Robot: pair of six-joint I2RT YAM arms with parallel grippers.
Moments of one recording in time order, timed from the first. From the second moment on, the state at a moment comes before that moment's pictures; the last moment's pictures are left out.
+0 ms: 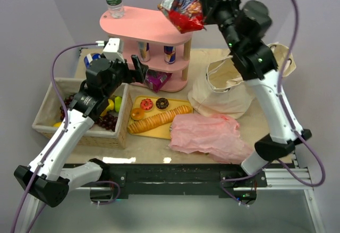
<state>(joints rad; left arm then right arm) -0.44 1.10 1.22 -0.29 -0.07 -0.29 0.56 1.64 2.24 -0.34 0.22 0.20</state>
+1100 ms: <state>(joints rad) -0.44 1.27 1.27 -0.25 0.07 -0.23 0.56 1.17 1.83 -0.77 0.69 -0.15</state>
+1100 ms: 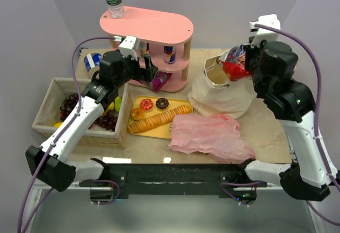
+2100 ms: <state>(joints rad) -0.44 1.27 1.28 -0.26 0.00 -0.15 0.20 1.66 1.92 -0.96 0.13 -0.06</state>
